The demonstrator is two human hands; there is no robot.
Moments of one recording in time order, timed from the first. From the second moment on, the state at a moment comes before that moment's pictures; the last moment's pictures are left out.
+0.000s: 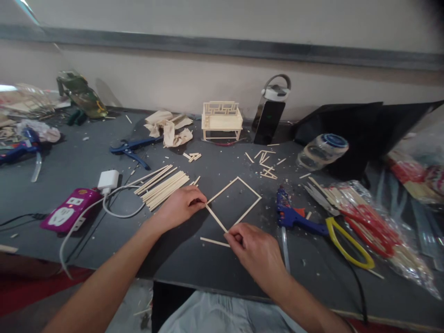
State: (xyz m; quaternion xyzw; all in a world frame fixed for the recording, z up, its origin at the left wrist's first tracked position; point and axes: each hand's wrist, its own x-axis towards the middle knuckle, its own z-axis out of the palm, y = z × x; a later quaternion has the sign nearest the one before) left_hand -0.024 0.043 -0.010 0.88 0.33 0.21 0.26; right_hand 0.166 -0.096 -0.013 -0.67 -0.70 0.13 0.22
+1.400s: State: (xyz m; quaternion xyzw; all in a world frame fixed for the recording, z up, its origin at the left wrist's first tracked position) left_hand -0.023 0.041 -0.014 0.88 0.33 0.23 0.24; right_hand 0.172 -0.098 -0.013 -0.65 -0.70 0.18 0.23
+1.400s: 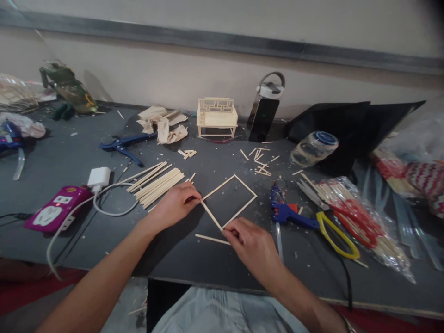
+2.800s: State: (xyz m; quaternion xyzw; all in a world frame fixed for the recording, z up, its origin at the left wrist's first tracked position) left_hand -0.023 0.037 -0.011 0.89 0.34 0.22 0.22; right_hand 0.171 -0.097 -0.012 -0.67 -0.68 0.18 0.21
